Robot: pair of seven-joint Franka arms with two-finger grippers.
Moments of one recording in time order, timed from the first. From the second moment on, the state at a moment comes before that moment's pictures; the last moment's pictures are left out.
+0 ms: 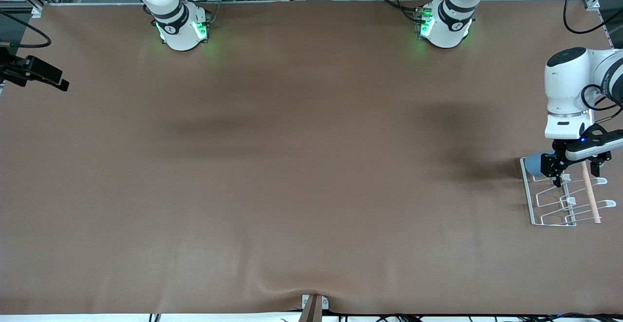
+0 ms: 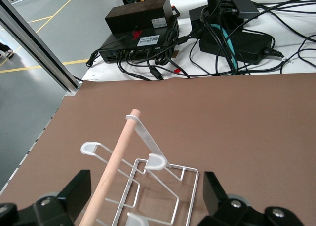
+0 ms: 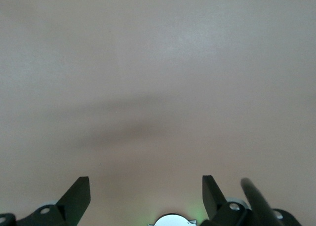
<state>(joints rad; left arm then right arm) 0.44 0.22 -0.13 -2.10 1.94 2.98 -1.67 -0.04 -0.02 -0.02 -1.52 0.03 1.40 0.08</state>
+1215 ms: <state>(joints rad) 0.28 0.27 -0.07 -2.02 1.16 2.86 -0.95 -0.04 -0.02 -0.02 -1.52 0.03 1.40 0.08</state>
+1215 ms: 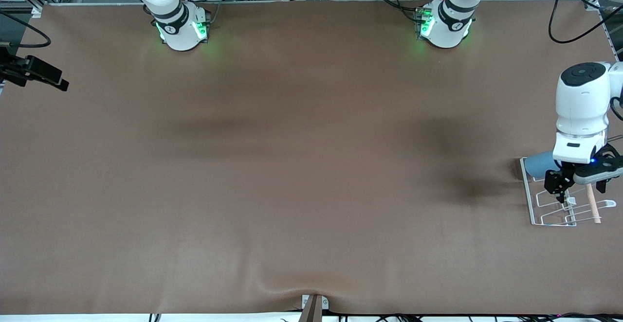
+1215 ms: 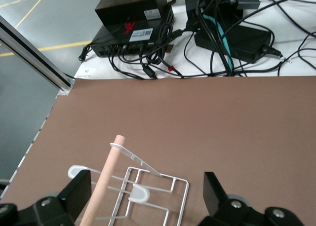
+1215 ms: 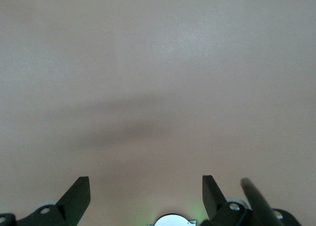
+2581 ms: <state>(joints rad) 0.20 0.13 -0.39 -1.70 0.18 2.04 -0.46 -0.04 -0.02 -0.02 -1.51 0.03 1.40 0.08</state>
